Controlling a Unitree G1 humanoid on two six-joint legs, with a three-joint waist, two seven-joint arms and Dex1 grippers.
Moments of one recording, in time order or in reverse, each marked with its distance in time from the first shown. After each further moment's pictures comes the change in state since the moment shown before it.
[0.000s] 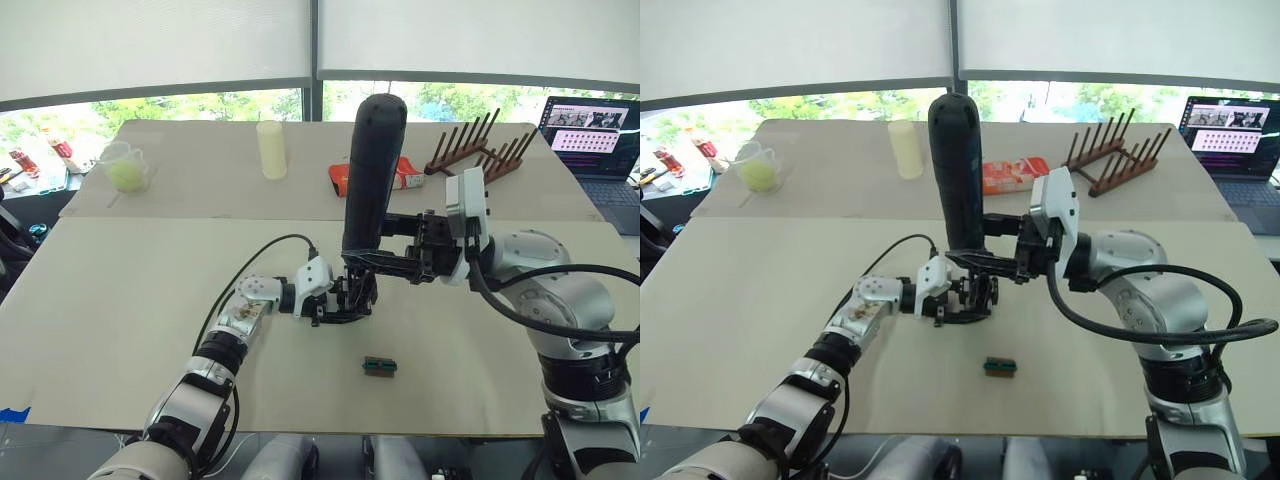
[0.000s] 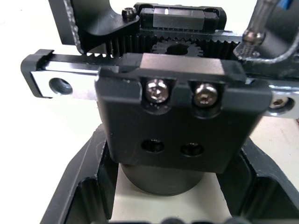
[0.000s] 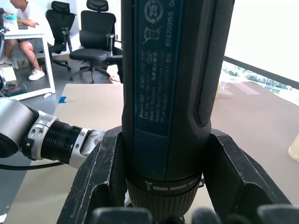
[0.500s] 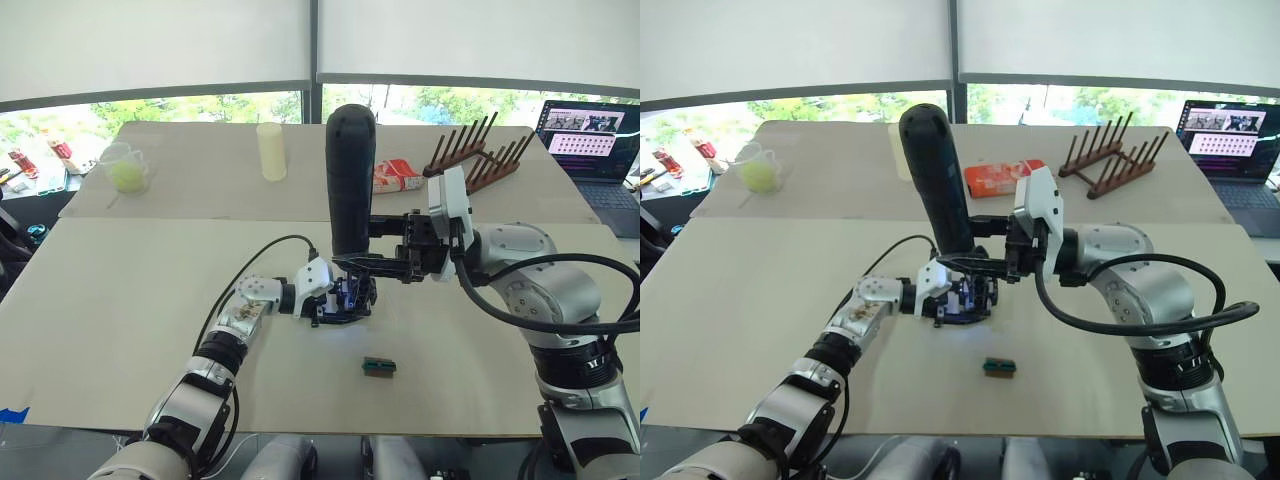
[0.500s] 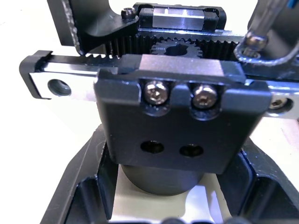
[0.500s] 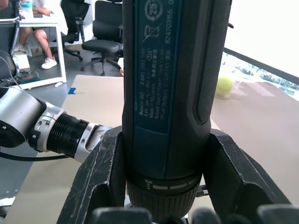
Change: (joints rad) left arm 0.000 0.000 0.000 0.006 0.013 0.001 0.002; right arm -0.051 0.000 0.069 0.065 -0.030 -0.041 0.043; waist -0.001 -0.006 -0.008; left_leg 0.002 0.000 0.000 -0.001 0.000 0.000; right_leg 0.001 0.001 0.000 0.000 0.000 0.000
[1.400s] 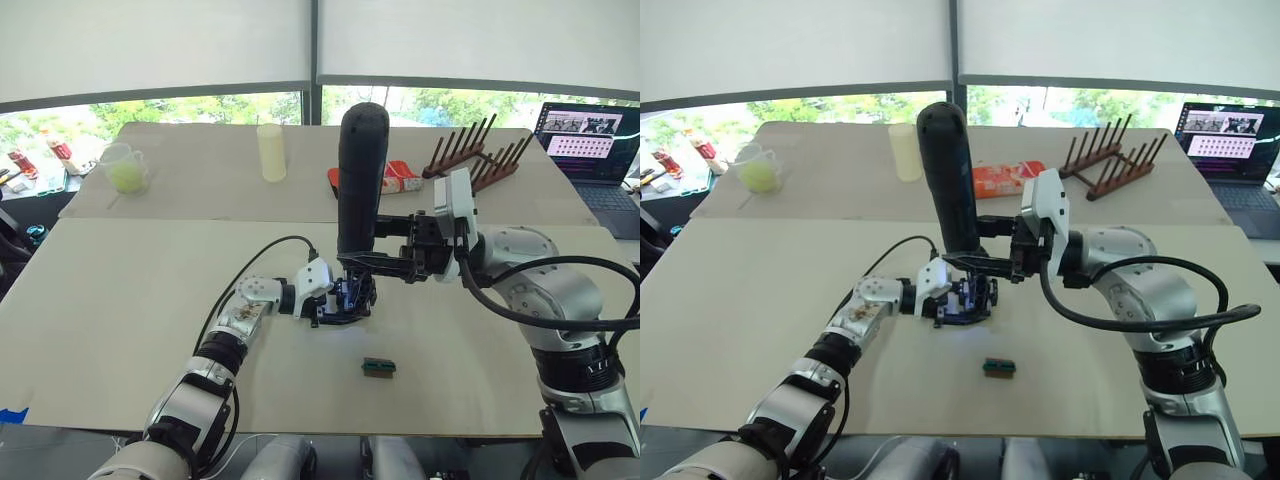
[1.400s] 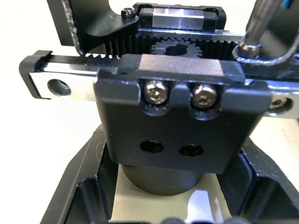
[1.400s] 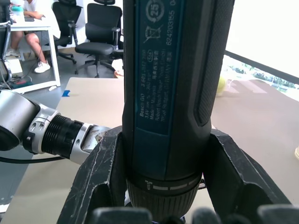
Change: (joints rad) left arm -0.001 0.000 0.004 0.004 0.000 -0.003 -0.001; right arm 0.017 0.018 -0.046 -0.044 0.027 0.027 -0.065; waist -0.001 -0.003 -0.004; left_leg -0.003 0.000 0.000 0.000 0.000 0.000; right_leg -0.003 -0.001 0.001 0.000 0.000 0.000
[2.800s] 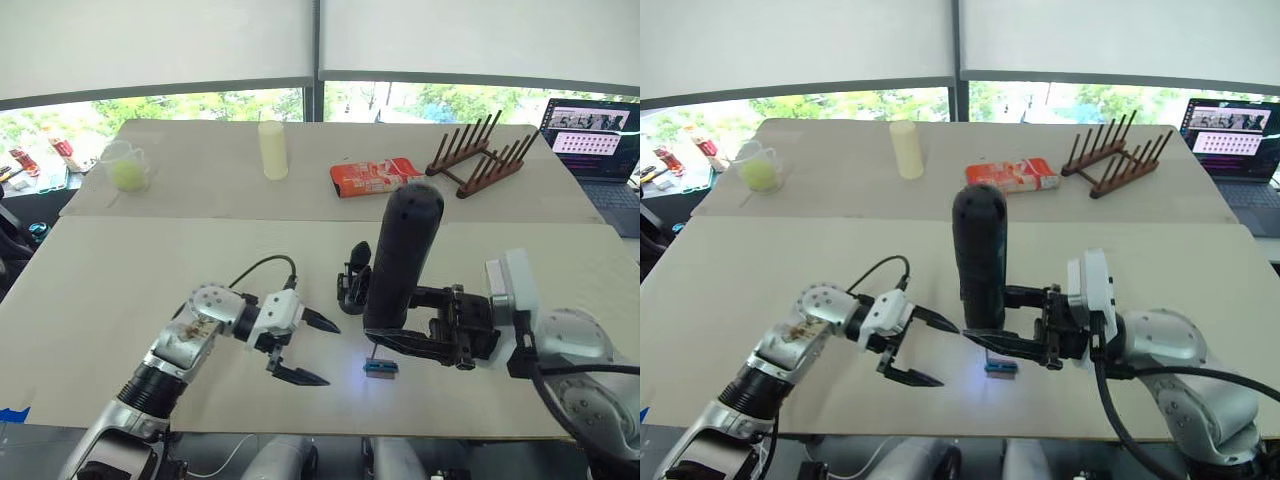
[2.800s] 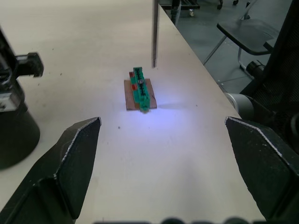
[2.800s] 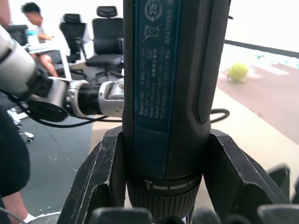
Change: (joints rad) left arm 0.268 0.306 -0.099 -0.717 -0.132 0.270 -0.247; right arm 0.547 -0.069 -0.181 -0.384 0.117 -0.052 0.010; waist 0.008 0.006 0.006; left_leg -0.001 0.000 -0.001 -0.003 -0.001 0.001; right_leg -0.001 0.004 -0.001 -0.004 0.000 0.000
